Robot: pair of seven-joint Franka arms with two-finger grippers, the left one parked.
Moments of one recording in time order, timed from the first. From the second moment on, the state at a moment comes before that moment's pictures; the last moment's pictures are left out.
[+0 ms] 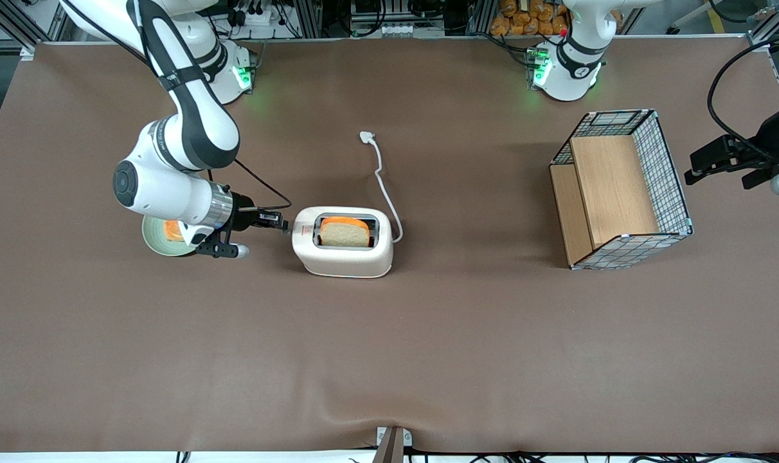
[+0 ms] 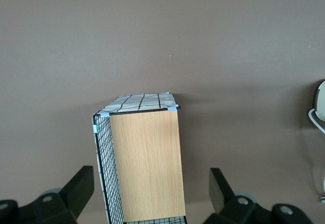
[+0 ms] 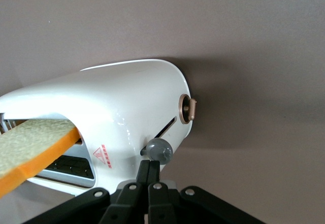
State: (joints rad) arm 0.24 0.25 0.08 -2.05 0.61 2.23 0.10
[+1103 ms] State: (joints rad) arm 0.25 0.30 0.08 -2.05 0.61 2.29 0.09
